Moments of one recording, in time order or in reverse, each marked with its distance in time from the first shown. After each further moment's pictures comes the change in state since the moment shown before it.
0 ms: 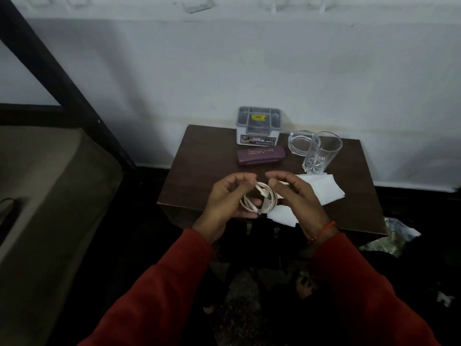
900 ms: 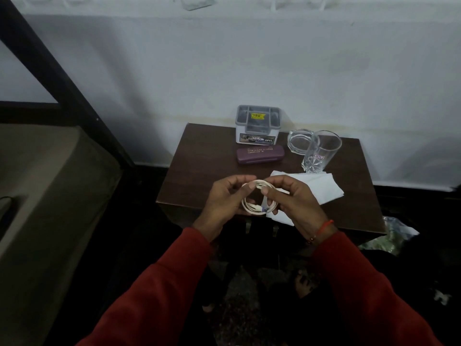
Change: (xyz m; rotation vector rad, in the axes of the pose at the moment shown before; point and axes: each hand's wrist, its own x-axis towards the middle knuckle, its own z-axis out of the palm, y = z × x) left_hand 0.003 -0.004 -0.003 0.142 0.010 0.053; right_hand 0.002 0.009 0.000 0.044 -0.098 0.001
